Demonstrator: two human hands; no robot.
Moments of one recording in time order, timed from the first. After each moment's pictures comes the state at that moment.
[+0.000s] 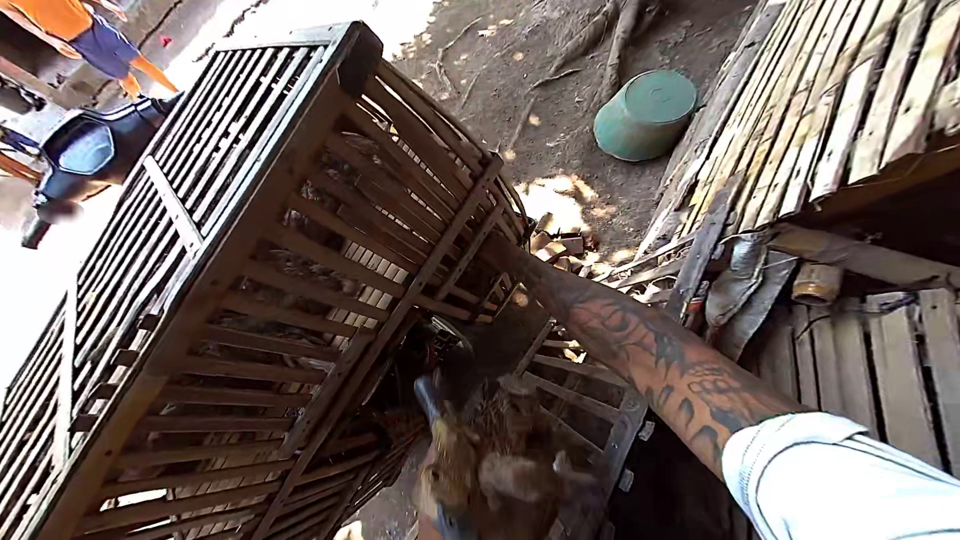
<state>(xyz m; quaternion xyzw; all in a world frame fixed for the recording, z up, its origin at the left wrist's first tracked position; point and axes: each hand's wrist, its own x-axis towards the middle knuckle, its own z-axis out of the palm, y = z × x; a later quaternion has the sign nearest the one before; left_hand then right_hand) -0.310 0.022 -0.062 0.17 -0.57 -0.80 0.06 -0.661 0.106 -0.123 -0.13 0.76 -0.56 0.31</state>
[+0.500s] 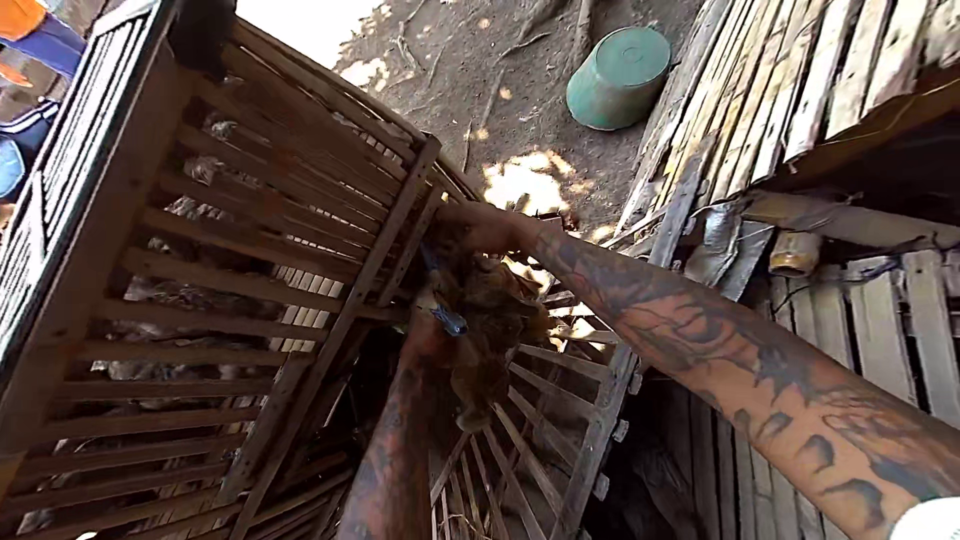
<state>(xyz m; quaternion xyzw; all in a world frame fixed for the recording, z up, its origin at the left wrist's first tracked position) -0.521 0.005 -0.180 0.09 -0.75 -0.66 -0.02 -0.694 0.172 -0.161 -0.35 0.73 -0.52 0.28</state>
